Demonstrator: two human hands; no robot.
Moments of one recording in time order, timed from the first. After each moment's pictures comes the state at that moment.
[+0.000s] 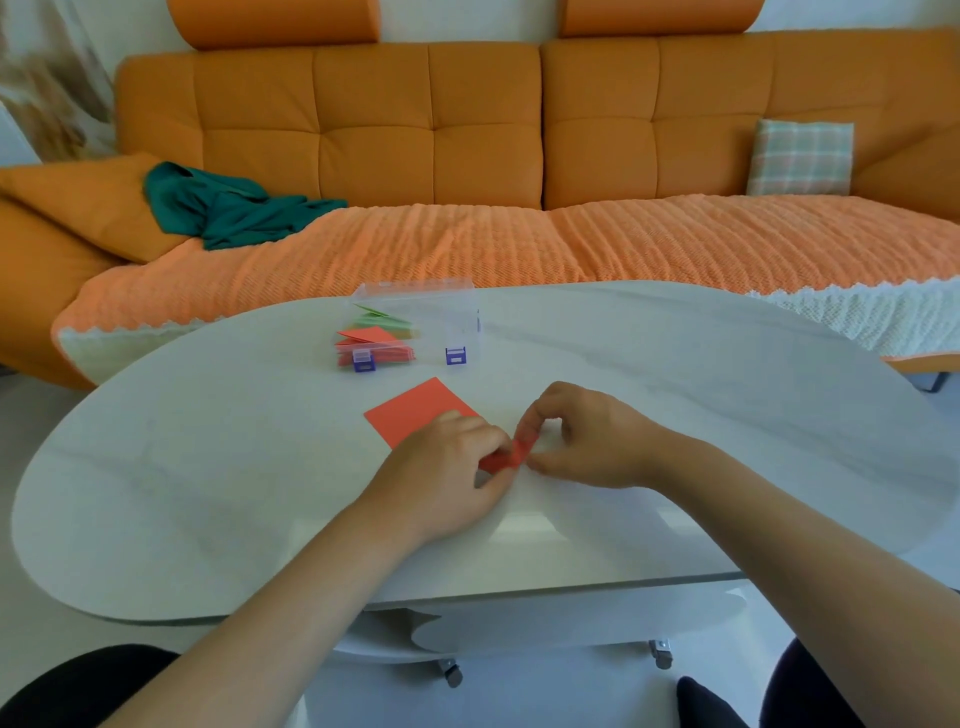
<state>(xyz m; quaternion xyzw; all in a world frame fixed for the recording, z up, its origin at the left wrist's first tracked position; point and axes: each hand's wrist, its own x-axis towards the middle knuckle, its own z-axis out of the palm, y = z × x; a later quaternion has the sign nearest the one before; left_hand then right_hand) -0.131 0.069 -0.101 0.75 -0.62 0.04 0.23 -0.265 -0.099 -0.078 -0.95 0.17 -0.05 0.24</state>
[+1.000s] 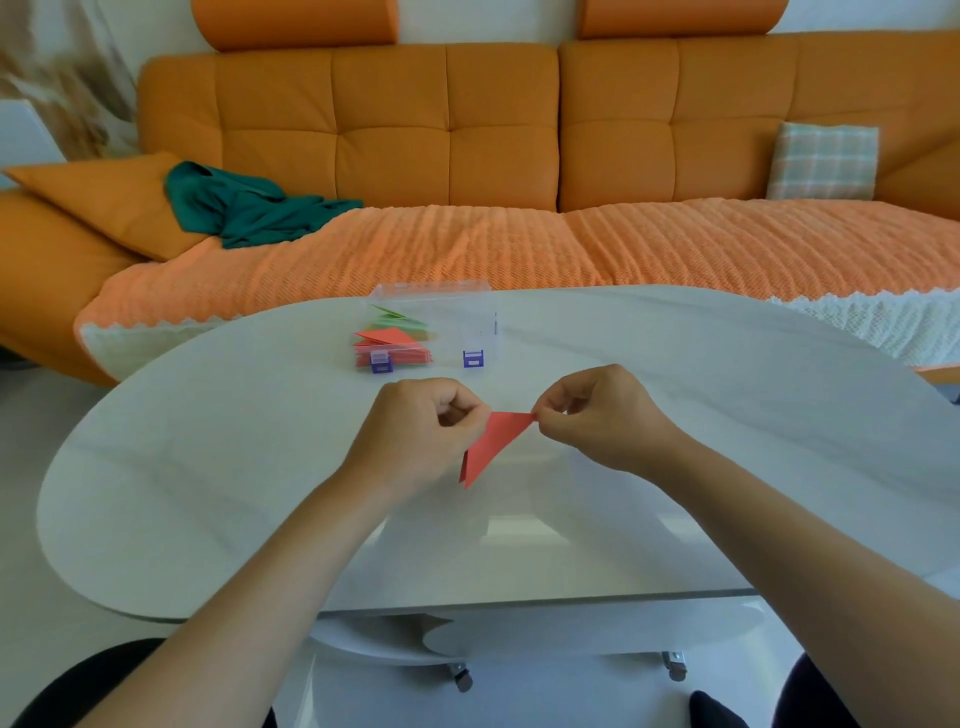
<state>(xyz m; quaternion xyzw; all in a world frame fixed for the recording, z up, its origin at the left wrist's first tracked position) -0.111 0.081 -0.068 0.78 -0.45 -0.07 0.44 -0.248 -0.086 -0.068 -0.86 0.25 -0.18 0.40</state>
